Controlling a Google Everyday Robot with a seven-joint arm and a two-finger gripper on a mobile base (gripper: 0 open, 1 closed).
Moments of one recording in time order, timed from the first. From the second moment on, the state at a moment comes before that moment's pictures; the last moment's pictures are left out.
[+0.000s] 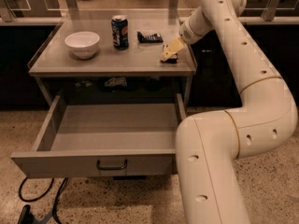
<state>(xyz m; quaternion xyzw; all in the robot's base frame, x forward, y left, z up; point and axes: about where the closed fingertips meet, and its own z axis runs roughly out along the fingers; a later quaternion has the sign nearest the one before) 0.868 -0.137 0.839 -0.41 0.84 0.06 0.34</state>
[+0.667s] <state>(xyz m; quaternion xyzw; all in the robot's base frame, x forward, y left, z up) 0.873 -0.134 0.841 -0.43 0.81 0.10 0.40</state>
